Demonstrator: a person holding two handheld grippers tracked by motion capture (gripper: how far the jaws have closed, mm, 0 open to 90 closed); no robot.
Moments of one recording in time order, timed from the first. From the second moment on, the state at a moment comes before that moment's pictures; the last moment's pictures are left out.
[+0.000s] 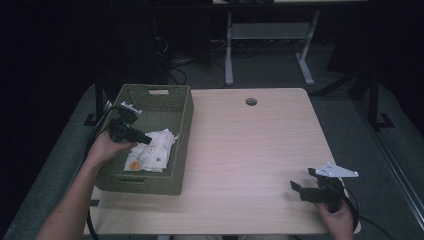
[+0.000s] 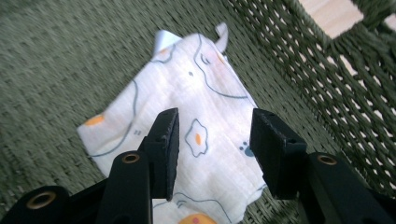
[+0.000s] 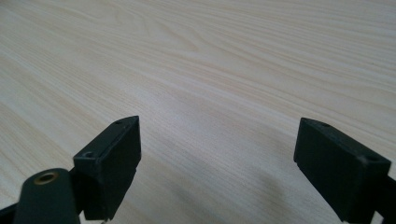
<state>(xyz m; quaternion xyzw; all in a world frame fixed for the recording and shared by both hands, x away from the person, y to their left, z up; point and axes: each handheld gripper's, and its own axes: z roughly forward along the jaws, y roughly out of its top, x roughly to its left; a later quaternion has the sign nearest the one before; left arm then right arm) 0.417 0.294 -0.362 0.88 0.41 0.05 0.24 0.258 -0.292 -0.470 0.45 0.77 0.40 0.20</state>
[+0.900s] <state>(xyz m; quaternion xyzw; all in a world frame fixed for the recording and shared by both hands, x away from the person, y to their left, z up) 0.440 0.288 -0.422 0.87 0.47 -0.01 0.12 0.257 -0.291 -0.470 0.45 0.77 0.40 0.19</state>
